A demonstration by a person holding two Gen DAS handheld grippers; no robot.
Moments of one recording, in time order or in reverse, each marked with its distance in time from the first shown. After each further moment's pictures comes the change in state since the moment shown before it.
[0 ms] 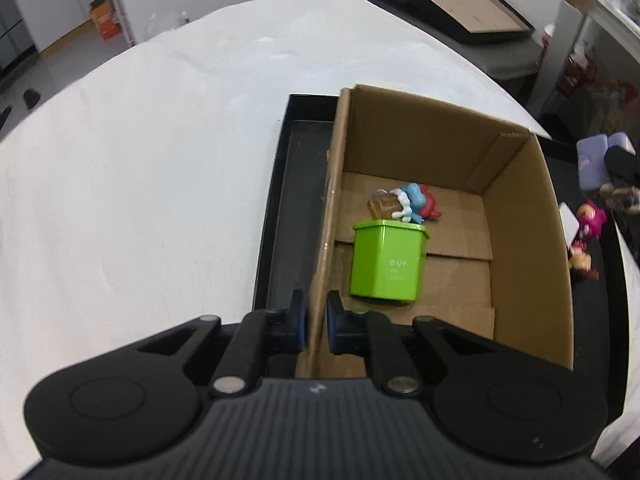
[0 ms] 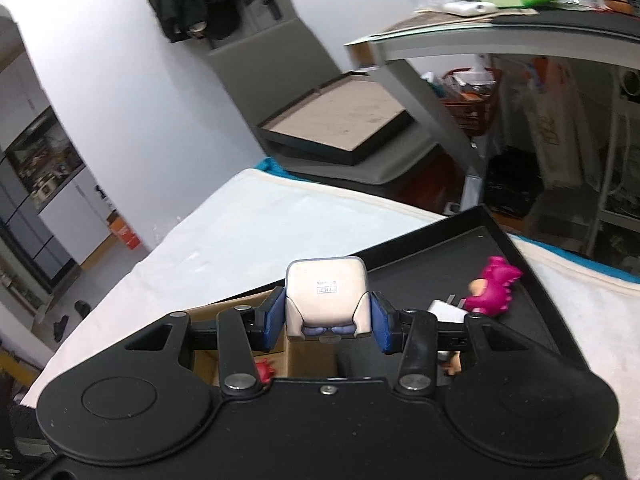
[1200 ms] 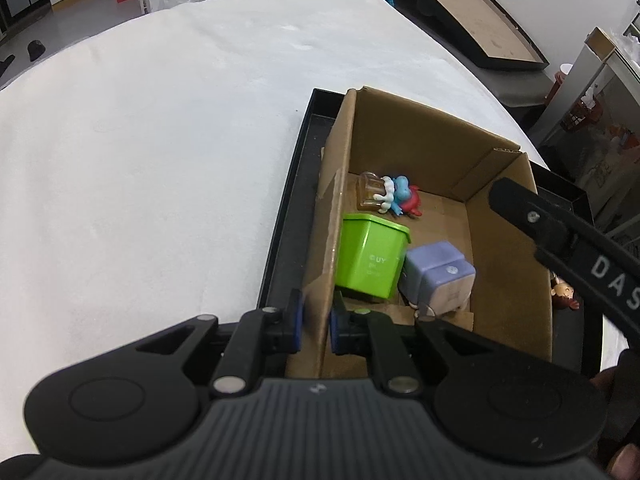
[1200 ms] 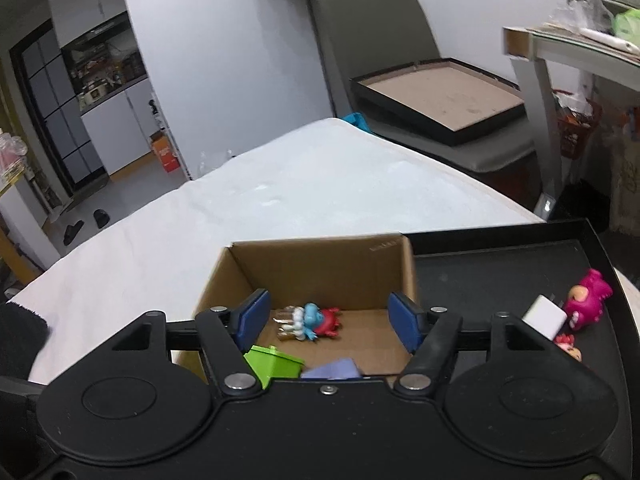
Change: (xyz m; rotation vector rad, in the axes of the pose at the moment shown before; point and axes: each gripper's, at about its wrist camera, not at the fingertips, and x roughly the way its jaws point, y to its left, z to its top) left arm -0.003 0.026 -0.002 -0.122 0.023 -0.079; right arm 0.027 0.092 -0.035 -0.266 0.093 0.059
